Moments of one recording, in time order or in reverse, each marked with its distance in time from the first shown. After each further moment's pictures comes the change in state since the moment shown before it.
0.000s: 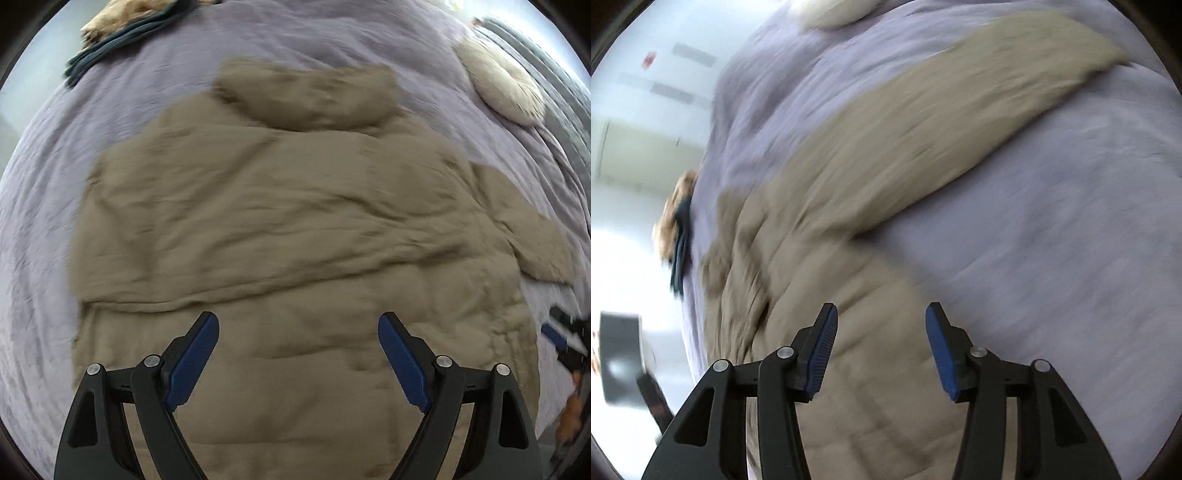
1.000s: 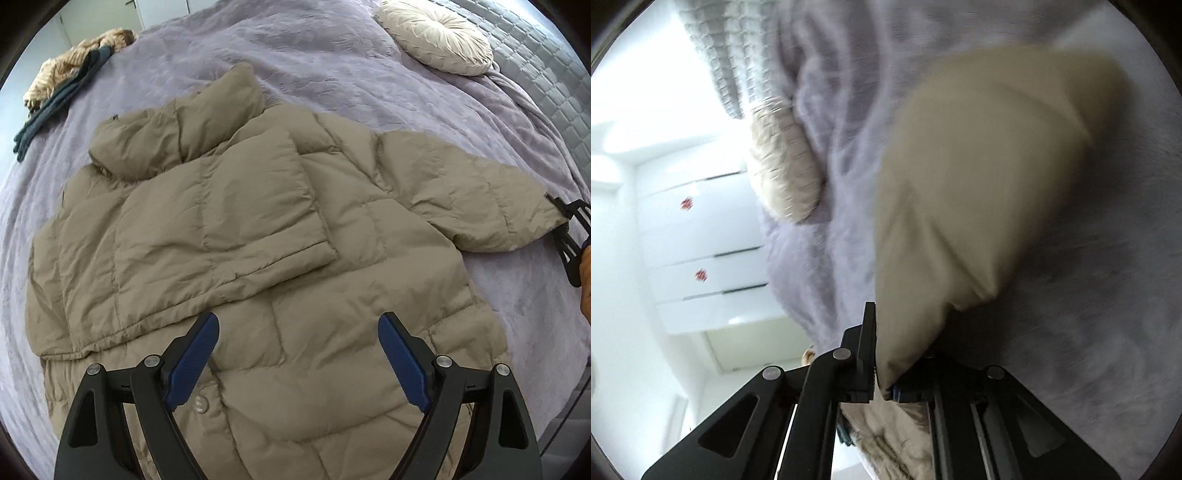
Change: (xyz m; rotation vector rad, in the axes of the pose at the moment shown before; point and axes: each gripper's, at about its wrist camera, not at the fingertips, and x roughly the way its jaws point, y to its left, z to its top) left arm 0.009 -0.127 0.017 0.171 -0.005 -0.010; right arm 0.004 -0.115 0.161 0.559 -0.247 0.556
